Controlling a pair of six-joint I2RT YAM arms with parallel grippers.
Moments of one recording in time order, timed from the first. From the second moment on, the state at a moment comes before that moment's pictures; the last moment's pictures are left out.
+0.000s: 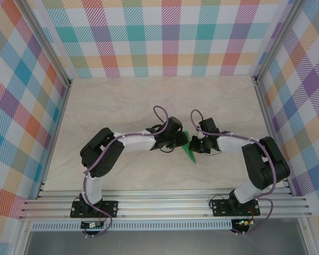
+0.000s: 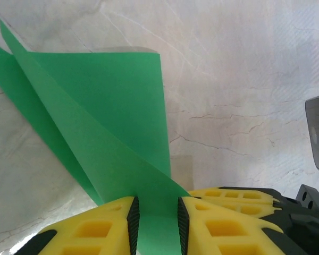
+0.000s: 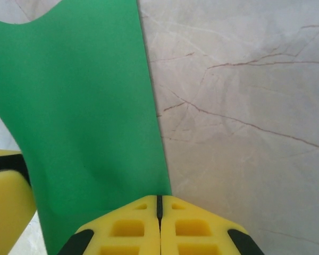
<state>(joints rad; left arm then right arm) -0.86 1.97 1.23 -0.08 0.12 -1.02 0.39 1.59 0.72 -0.25 -0.31 0.56</state>
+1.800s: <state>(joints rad) -0.86 2.05 1.33 -0.19 0.09 -1.03 0.42 1.48 0.62 -0.22 -0.46 0.44</state>
